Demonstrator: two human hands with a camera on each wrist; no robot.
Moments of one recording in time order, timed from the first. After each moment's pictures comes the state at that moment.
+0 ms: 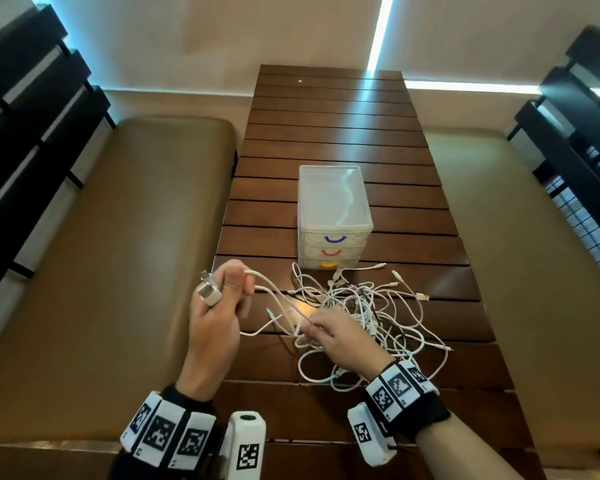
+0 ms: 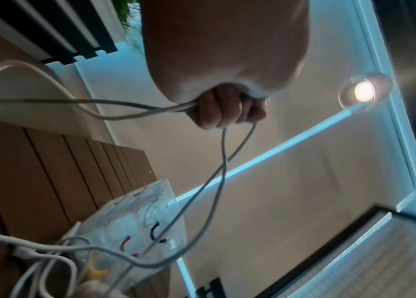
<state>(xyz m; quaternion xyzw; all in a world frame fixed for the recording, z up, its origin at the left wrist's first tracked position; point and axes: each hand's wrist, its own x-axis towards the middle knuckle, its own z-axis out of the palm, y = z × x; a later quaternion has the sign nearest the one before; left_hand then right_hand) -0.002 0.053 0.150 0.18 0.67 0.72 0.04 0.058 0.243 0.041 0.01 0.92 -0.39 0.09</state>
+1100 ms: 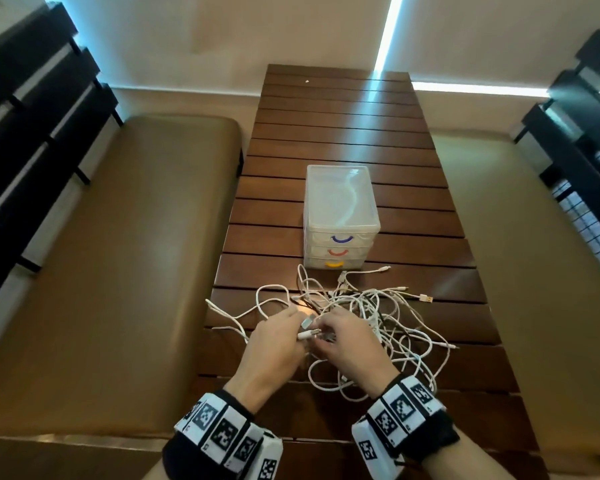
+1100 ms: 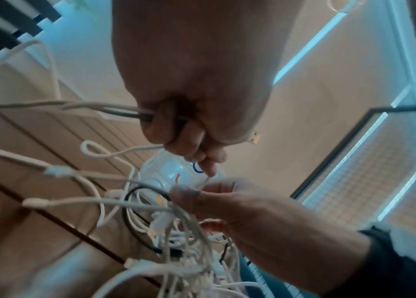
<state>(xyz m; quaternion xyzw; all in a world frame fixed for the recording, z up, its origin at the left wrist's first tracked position) 0.018 0.078 0.098 0.29 0.90 0.28 0.18 0.073 0.228 0.063 0.11 0.94 -0.33 0.06</state>
